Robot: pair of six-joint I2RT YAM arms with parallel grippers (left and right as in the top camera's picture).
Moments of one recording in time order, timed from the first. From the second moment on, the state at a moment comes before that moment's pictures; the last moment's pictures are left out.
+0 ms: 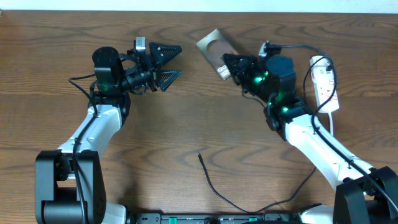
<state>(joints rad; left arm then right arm) -0.03 1.65 0.91 0.52 1.02 -1.46 0.38 1.54 0.93 0.34 -0.34 1.37</state>
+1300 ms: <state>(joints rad) -0.12 1.65 0.91 0.52 0.70 -1.57 0.63 1.54 0.93 0.41 -0.16 1.72</state>
